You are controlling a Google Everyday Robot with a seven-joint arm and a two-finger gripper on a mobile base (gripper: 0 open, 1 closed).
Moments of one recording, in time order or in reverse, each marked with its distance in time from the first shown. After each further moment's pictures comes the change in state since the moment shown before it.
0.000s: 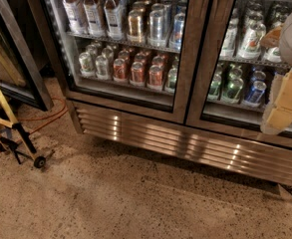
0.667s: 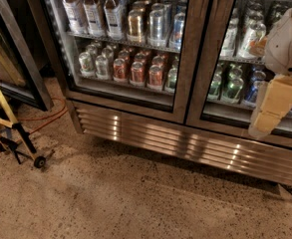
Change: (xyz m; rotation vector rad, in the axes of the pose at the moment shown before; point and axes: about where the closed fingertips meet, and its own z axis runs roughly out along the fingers) arm -0.003 -0.002 0.026 -0.033 -0.003 0.011
